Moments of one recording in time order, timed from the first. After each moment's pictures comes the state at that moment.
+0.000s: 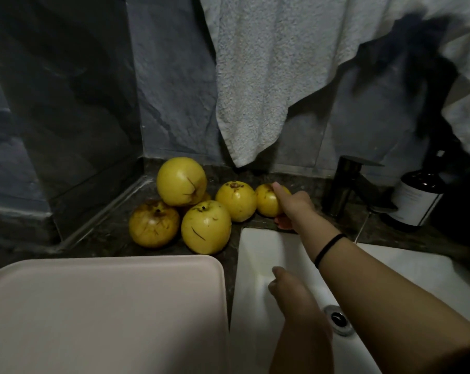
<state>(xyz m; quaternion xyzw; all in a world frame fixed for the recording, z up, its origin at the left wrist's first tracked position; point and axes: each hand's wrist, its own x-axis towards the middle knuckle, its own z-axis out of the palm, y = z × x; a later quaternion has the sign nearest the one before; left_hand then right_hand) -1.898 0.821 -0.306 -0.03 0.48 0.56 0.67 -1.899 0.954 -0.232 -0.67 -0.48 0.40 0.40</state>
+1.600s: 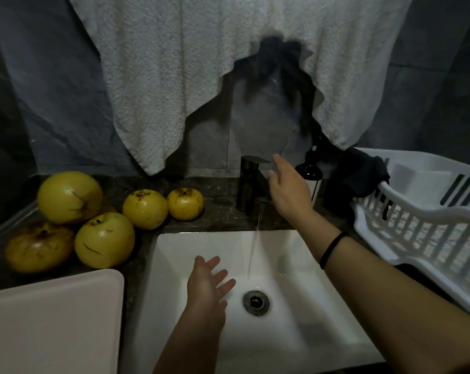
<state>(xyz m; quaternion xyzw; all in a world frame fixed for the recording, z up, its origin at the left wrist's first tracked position) -1.893 0.797 -0.271 0.17 0.52 0.50 0.67 -1.747 0.892 -0.181 -0.62 -0.68 0.01 0.39</state>
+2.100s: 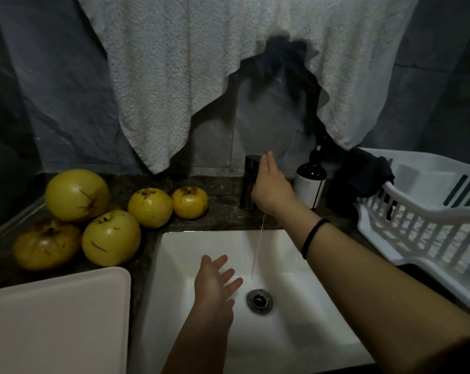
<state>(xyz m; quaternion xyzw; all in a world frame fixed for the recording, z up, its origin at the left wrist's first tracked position) -1.892 0.797 -0.272 0.16 0.51 0.50 0.68 -1.784 0.906 -0.174 -0.69 -0.70 0.02 0.18</state>
